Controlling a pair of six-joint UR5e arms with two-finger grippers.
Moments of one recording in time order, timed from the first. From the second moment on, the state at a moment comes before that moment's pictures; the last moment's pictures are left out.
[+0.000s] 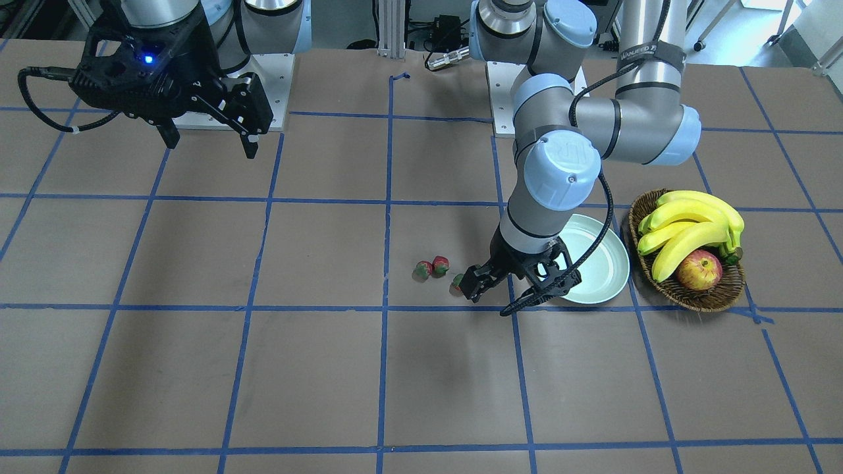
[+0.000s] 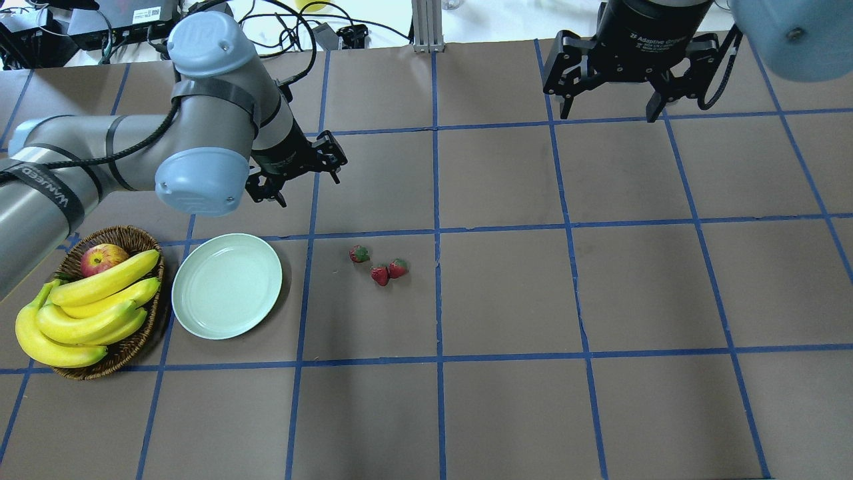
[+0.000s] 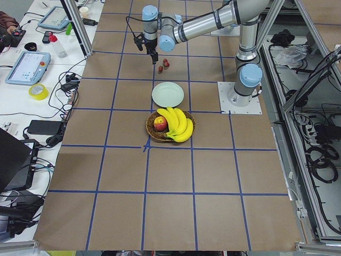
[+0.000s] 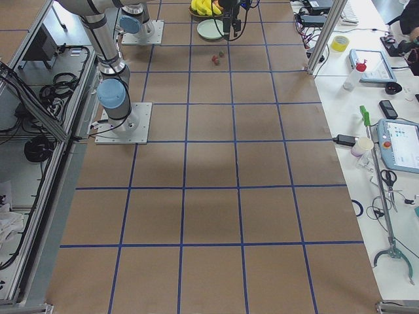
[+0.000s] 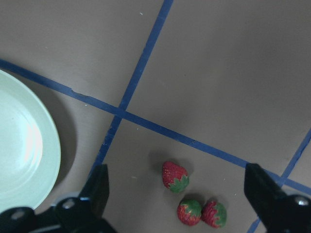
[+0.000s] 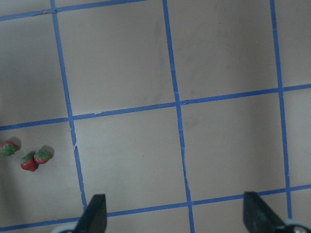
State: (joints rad) left arm -1.66 -1.88 -1.80 -1.01 1.53 -0.61; right arm 1.67 -1.54 1.43 -1.52 -1.60 0.22
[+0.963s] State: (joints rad) left arm -1.71 -2.02 -1.83 -0.91 1.53 -0.76; right arm 1.68 -1.54 1.43 -1.52 -1.60 0.20
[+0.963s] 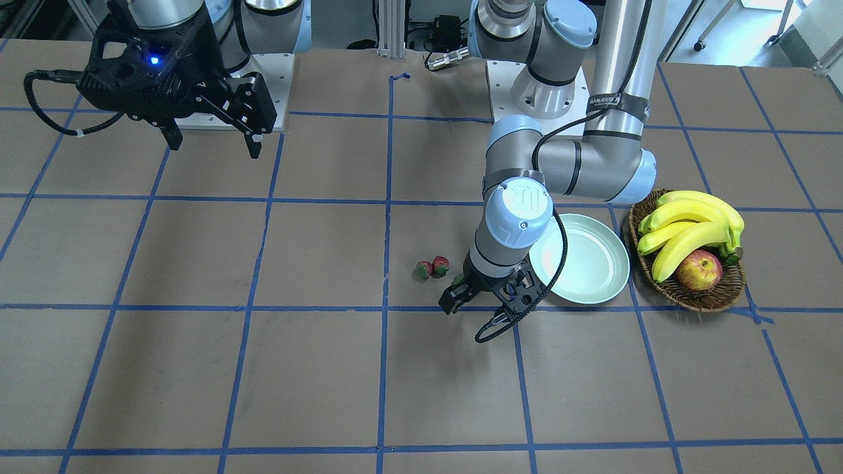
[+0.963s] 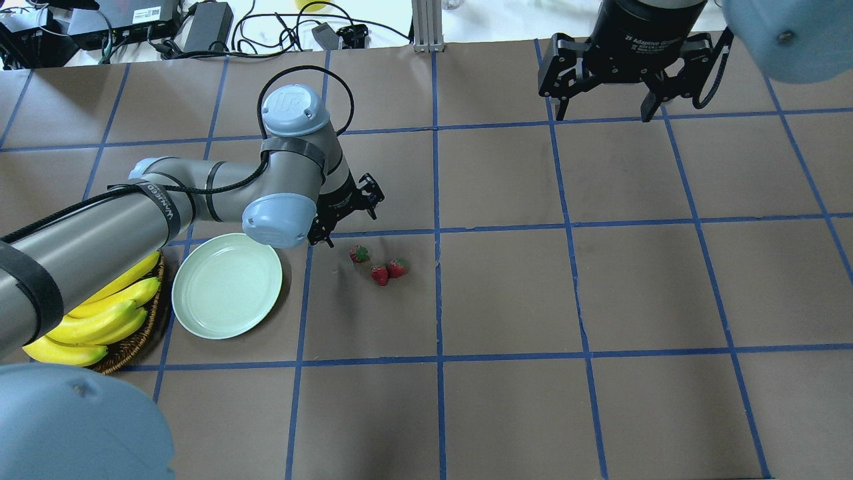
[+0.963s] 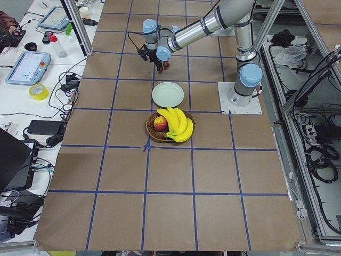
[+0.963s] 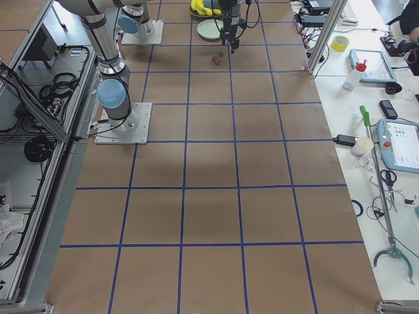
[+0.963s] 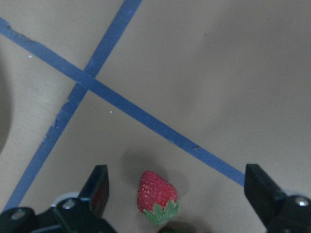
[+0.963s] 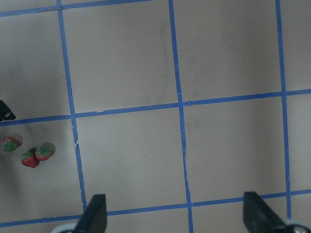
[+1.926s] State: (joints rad) left arm -1.71 -2.04 -1.83 -0.95 1.52 -0.75; right arm 1.68 -1.54 1.43 -1.55 -1.58 0.20
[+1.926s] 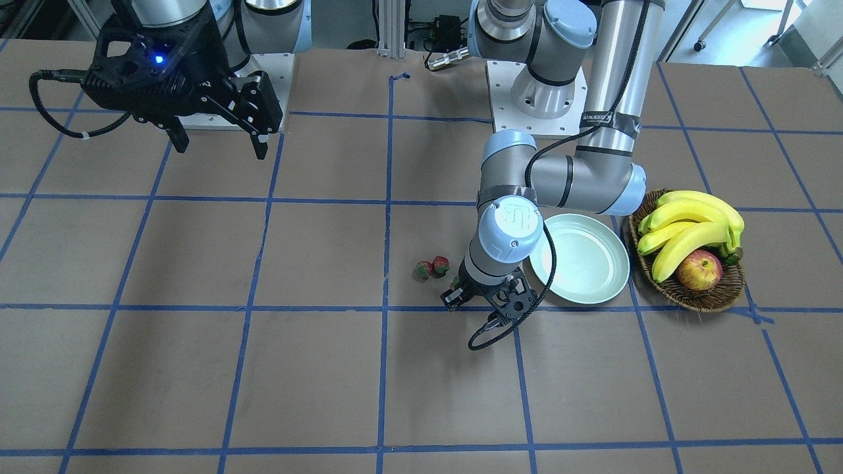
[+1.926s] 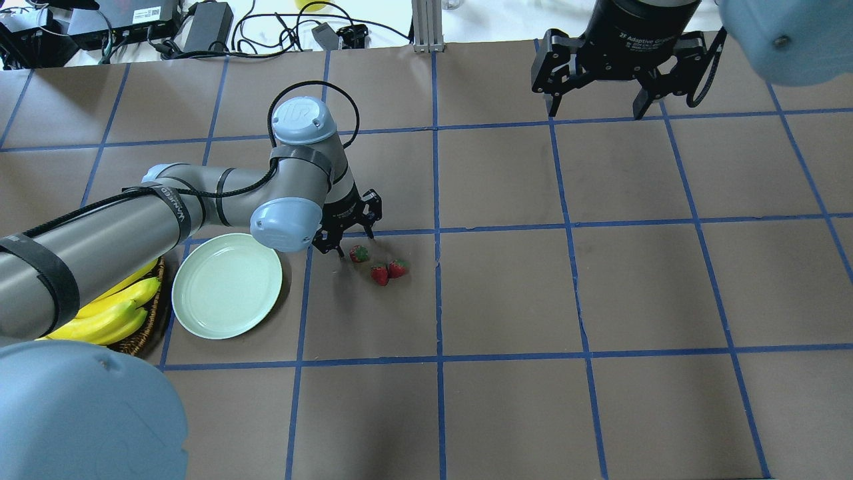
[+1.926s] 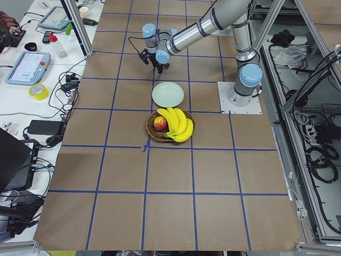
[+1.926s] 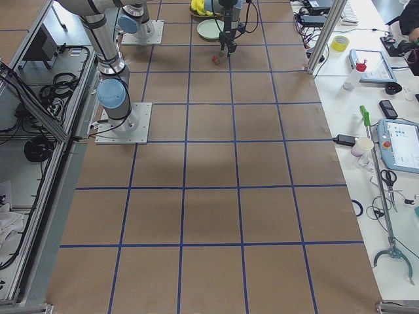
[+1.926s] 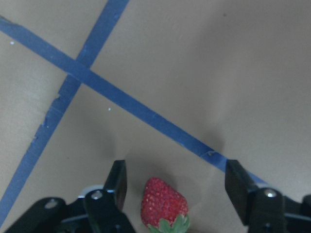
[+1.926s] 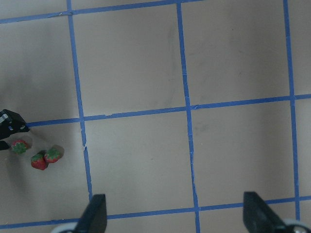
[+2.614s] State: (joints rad) left arm -1.72 -2.02 -1.83 -1.00 1.50 -0.75; right arm 1.68 -1.54 1.43 -1.55 -1.58 0.20
